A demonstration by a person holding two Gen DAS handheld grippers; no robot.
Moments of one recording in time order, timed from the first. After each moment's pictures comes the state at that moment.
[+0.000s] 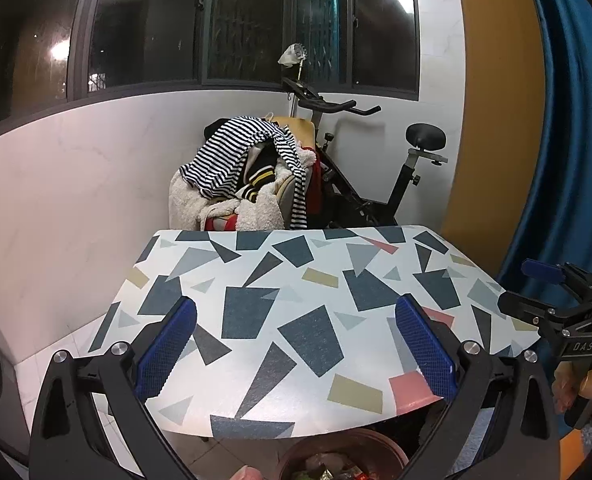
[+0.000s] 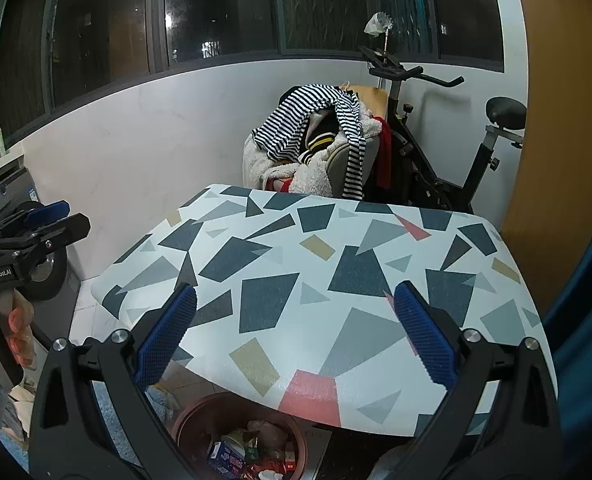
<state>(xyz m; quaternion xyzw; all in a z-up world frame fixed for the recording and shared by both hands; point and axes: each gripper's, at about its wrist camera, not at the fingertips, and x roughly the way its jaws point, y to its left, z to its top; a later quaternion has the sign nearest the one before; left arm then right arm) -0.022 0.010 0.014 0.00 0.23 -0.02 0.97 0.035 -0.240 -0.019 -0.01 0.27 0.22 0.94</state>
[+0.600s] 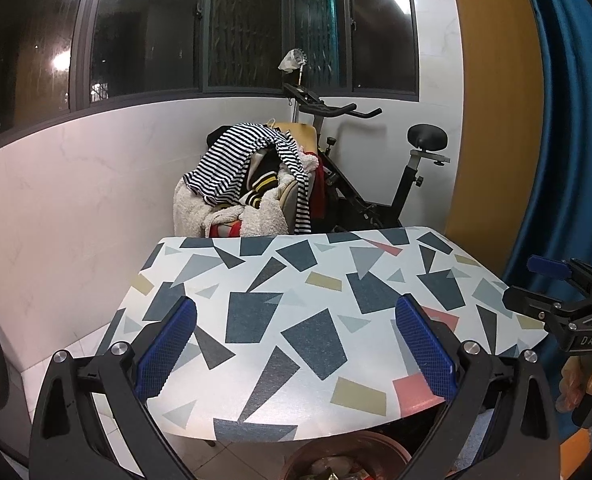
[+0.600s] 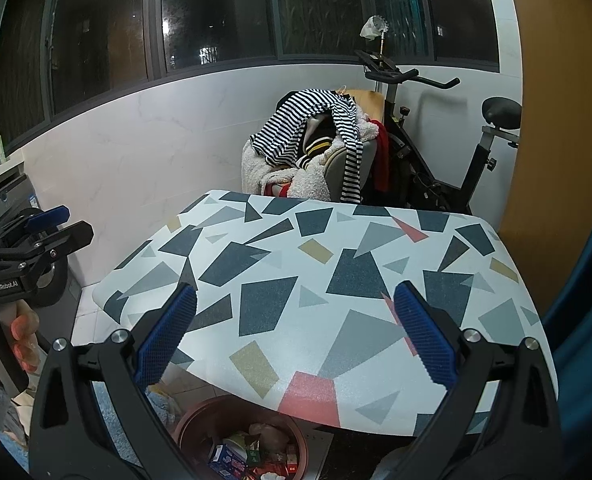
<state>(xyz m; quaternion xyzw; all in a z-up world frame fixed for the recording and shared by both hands) -0.024 0.002 0.014 0.02 0.22 -0.02 0.97 0.031 -0.242 -0.015 0.00 0.27 0.21 0.94</state>
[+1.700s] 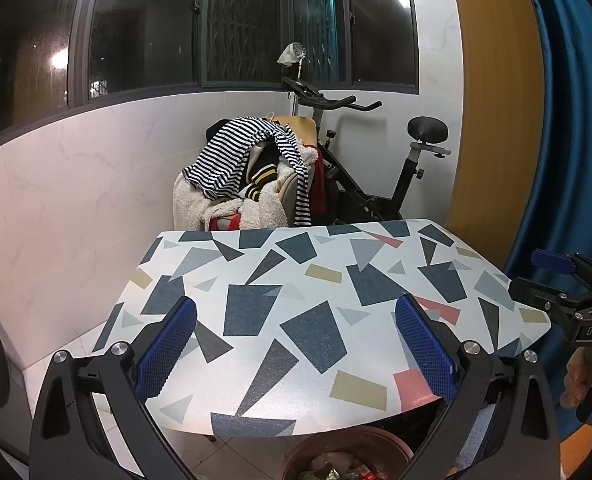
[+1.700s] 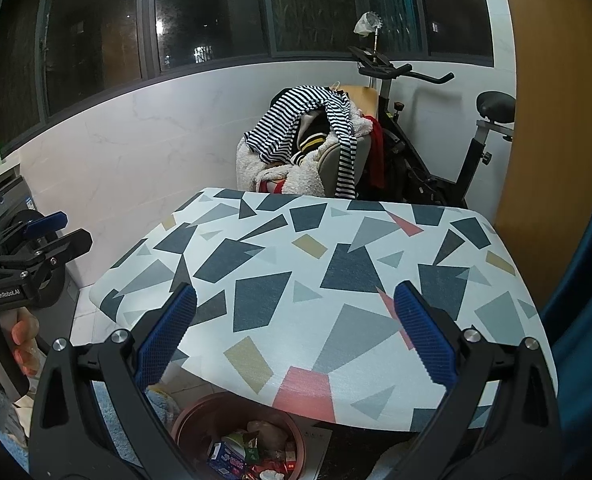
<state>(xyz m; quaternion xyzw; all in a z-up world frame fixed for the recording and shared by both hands) -0.023 0.003 0.003 0.02 0.23 -0.02 0.97 0.025 -0.250 -0.023 0.00 0.27 0.21 0.94</state>
